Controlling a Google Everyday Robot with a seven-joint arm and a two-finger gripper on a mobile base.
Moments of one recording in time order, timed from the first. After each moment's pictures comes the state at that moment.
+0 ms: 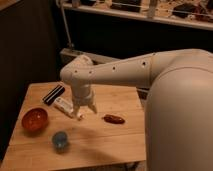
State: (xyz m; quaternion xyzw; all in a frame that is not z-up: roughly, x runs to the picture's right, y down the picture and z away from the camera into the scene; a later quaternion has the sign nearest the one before) arm -0.104 0.101 0.703 -0.26 0.23 0.64 0.68
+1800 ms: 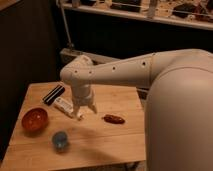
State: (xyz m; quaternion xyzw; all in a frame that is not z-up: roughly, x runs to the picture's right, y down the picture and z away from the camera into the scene) arm -0.104 0.102 0.704 -0.26 0.23 0.64 0.68
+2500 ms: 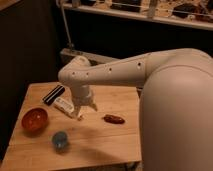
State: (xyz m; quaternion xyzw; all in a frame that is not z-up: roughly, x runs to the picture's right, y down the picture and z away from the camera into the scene) arm -0.104 0.098 0.719 -0.25 0.22 0.57 0.75
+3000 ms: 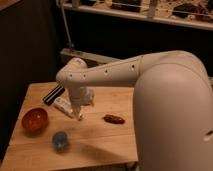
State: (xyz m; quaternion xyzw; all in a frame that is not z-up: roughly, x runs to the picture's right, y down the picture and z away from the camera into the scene) arm -0.121 0.094 0.739 -0.30 0.12 0.37 0.87
